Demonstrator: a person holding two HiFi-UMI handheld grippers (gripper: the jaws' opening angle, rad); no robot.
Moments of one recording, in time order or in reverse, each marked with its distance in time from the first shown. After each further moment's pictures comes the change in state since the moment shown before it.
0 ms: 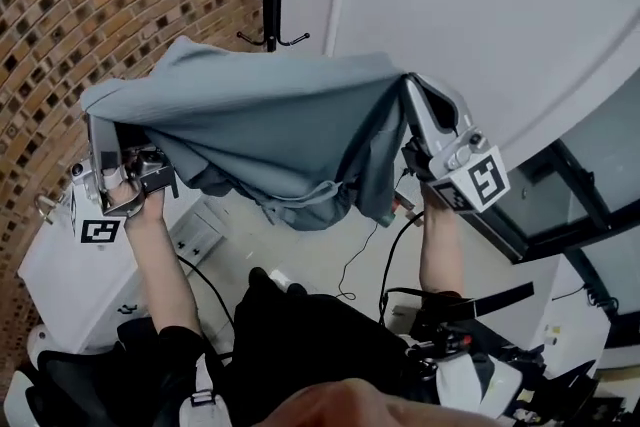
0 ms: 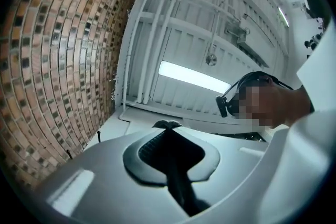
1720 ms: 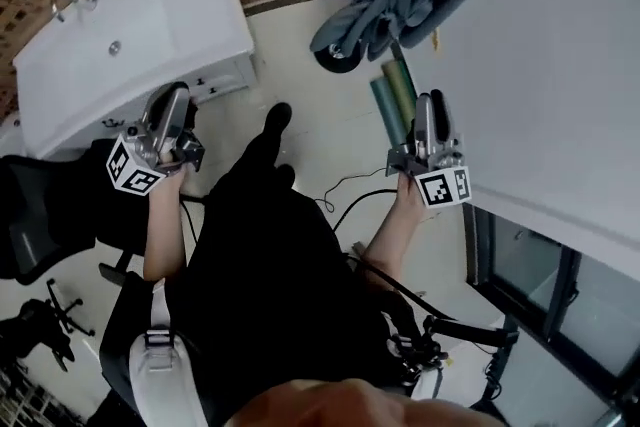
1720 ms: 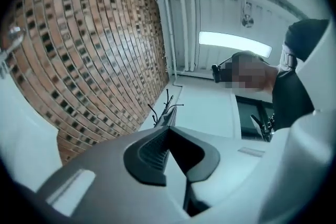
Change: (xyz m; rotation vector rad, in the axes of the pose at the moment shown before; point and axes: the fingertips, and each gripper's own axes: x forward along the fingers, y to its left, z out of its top) left arm -0.315 0.013 -0.111 0.066 0.425 0.628; right arm -0.008 0.059 -0.332 0.800 0.227 -0.079
